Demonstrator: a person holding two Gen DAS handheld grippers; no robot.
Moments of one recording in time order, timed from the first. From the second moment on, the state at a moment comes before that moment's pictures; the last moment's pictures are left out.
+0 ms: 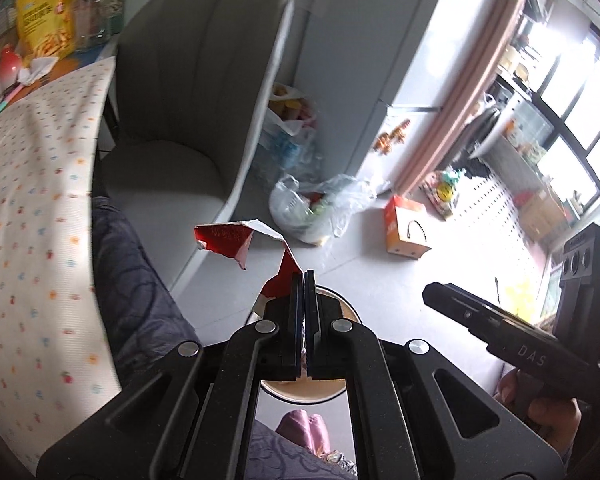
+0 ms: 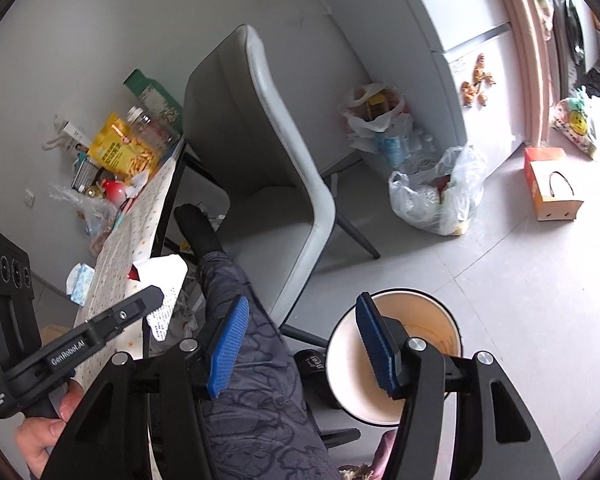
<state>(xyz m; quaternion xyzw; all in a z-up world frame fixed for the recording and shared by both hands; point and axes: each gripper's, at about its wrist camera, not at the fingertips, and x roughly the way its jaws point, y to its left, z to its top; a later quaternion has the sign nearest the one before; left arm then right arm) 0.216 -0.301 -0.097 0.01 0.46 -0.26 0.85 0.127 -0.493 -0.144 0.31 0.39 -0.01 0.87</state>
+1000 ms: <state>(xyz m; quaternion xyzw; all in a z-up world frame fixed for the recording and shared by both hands) 0.193 -0.265 -0.037 -0.02 0.39 -0.24 0.89 0.095 -0.477 -0.075 0.24 0.34 -0.06 0.91</state>
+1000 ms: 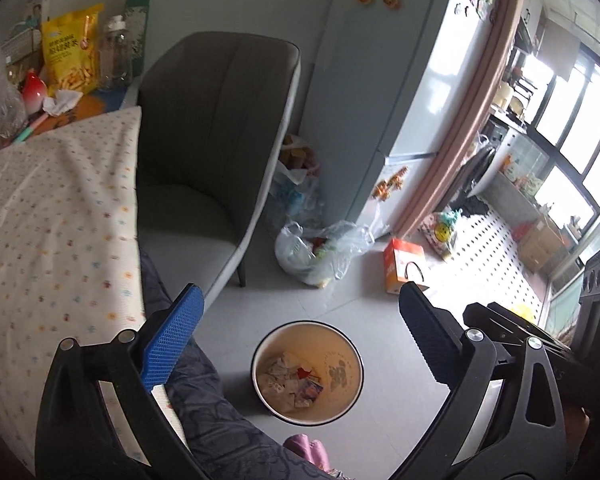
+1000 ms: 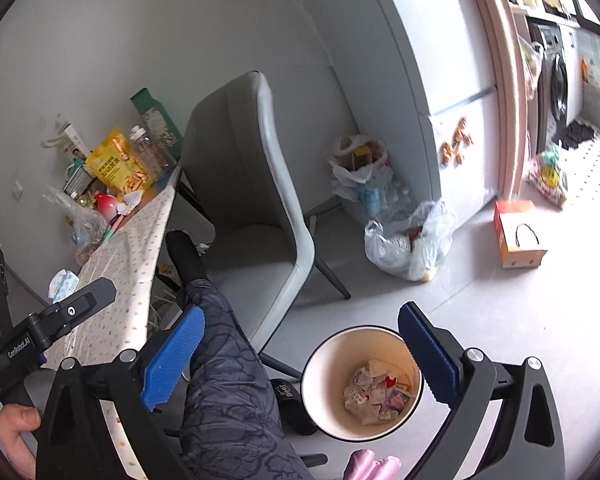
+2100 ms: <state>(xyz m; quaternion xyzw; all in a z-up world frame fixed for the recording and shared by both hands) 0.117 -0.088 0.044 -0.05 0.27 -0.11 0.96 0.077 -0.339 0.020 0.16 0.27 -0.01 0.95</state>
